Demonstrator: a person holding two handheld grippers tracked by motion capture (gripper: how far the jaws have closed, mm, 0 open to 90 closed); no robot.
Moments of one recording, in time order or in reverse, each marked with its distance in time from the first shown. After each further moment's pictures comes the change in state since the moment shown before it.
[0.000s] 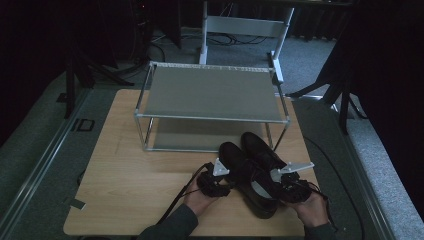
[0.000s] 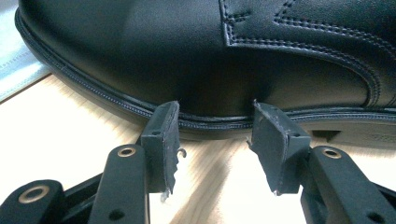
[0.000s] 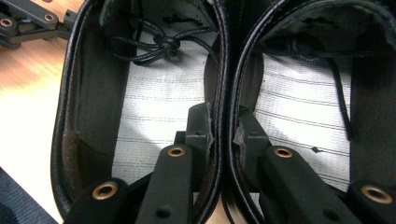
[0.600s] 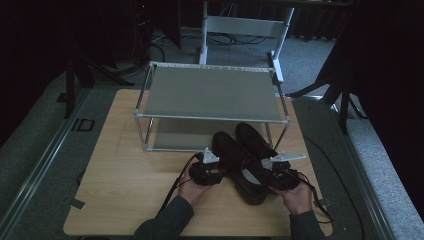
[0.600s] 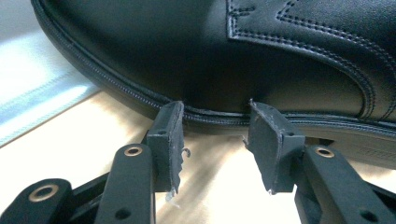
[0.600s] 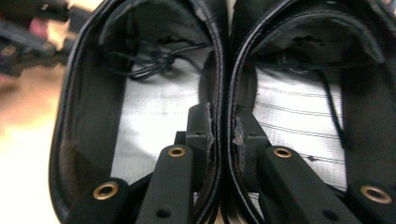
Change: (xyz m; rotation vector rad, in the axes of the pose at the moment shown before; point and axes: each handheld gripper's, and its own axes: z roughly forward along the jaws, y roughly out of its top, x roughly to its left) left arm 0.035 0.004 -0.006 -0.035 0.065 -0.095; right arm 0.000 0.027 0.024 -0.124 -0.023 0.067
